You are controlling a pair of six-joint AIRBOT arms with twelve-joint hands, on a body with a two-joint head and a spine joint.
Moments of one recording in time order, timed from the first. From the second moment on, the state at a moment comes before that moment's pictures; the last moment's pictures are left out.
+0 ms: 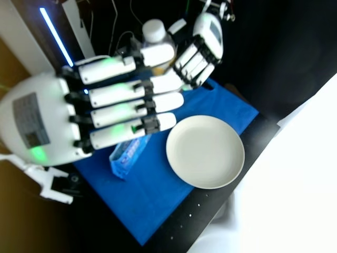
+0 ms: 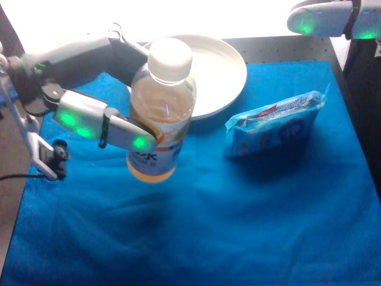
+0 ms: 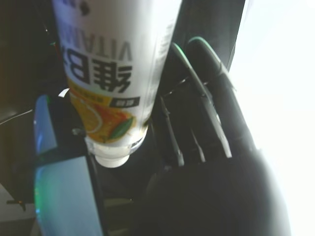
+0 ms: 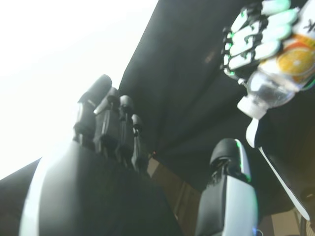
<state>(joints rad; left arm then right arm) 0.71 -1.09 1.40 0.55 -0.93 -0.09 -0.59 -1.10 1.47 -0.30 1.09 0.03</state>
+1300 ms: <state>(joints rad) 0.78 -1.10 1.41 0.48 -0.94 -0.07 -0.59 -1.10 1.47 -0.30 1.10 0.03</state>
